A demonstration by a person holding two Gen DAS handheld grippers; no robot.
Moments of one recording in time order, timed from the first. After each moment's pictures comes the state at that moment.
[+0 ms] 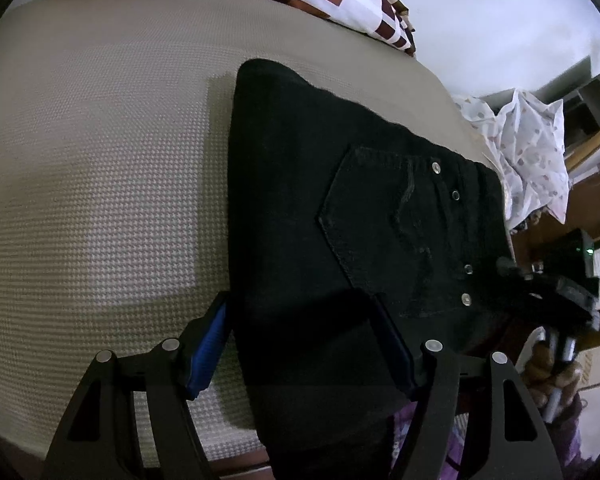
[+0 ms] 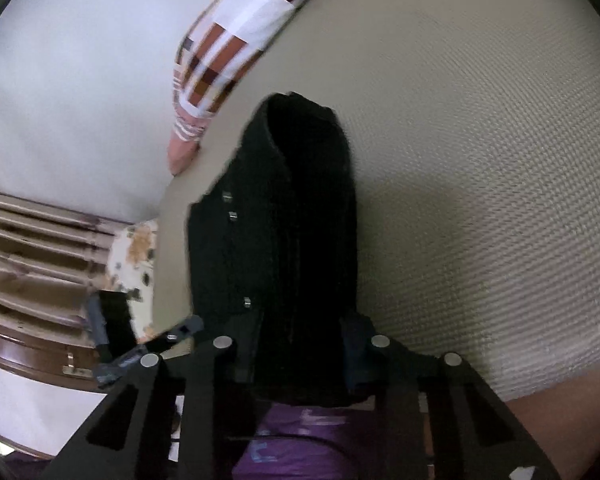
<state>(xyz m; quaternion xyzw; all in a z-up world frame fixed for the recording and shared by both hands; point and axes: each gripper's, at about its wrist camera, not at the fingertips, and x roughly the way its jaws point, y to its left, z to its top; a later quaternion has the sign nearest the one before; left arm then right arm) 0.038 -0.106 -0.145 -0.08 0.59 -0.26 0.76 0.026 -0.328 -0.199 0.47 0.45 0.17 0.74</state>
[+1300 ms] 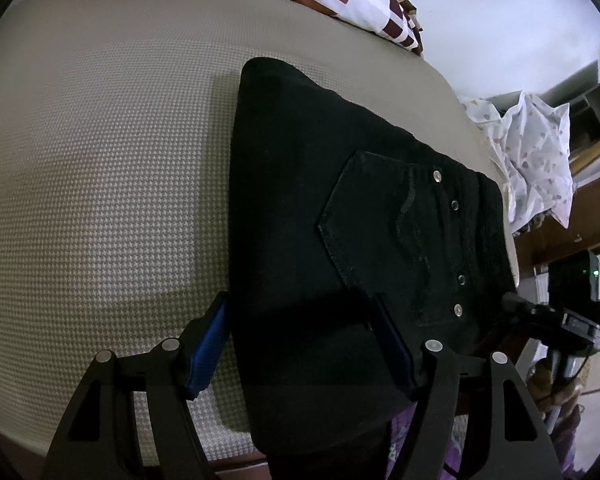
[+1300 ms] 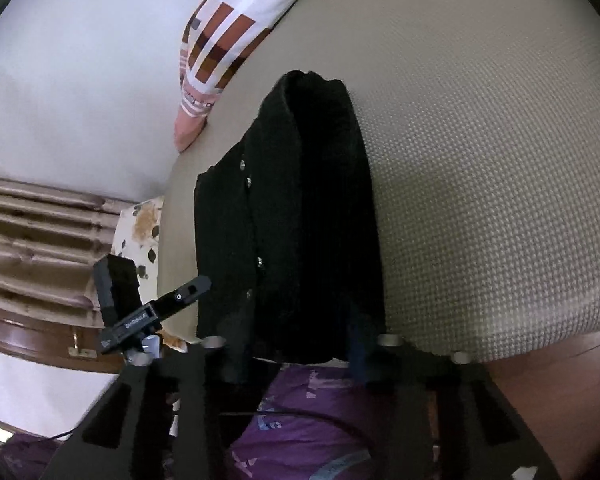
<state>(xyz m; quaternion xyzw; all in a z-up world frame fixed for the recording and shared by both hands) 0.043 -0.107 -0.147 -0.08 0.60 -0.25 0.75 0.012 -0.321 -0.197 0.43 0.49 0.18 0.74</state>
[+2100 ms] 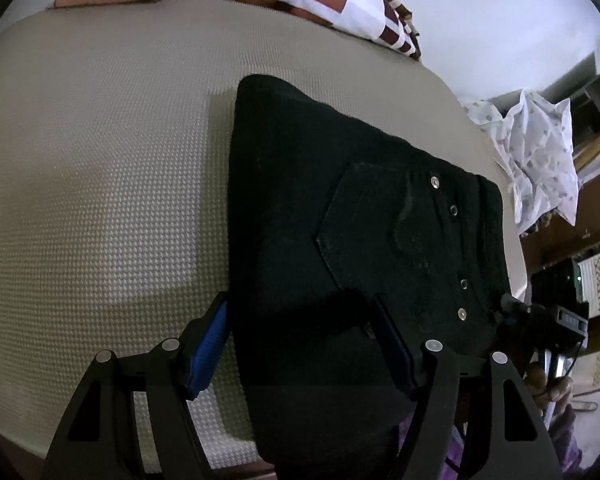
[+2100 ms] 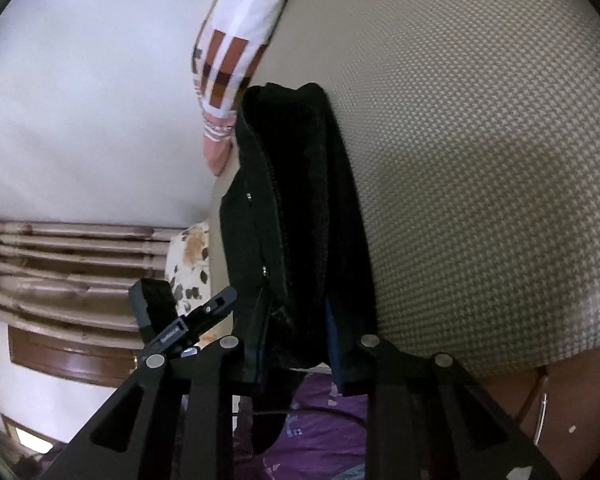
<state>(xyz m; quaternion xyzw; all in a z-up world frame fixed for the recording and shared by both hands) 0.040 -0.109 -0.143 -0.07 0.58 -0.25 0.77 0.000 -0.346 -0.244 0.52 0.44 0.22 0.70</state>
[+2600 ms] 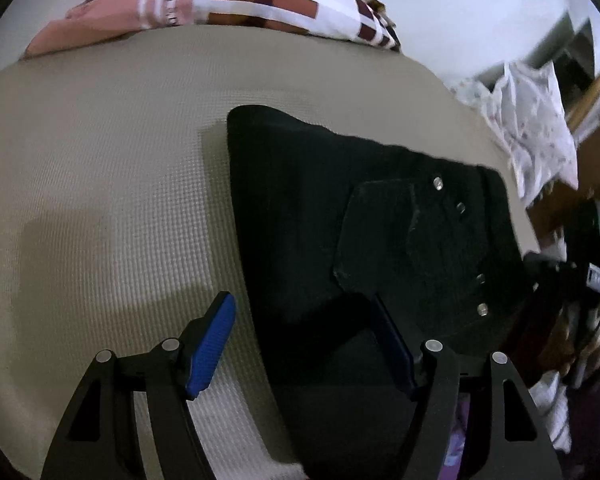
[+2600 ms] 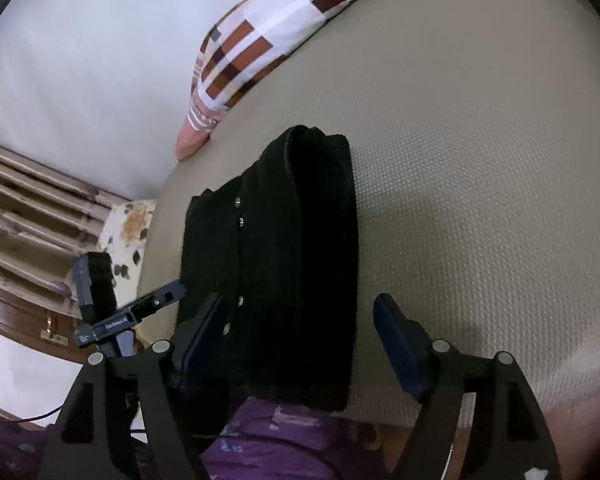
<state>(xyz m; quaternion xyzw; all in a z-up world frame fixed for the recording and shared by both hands) 0.056 -0.111 -0.141 0.00 0.56 -0.28 0.78 0.034 -0.338 -0.204 0.36 0.47 0.17 0.79</state>
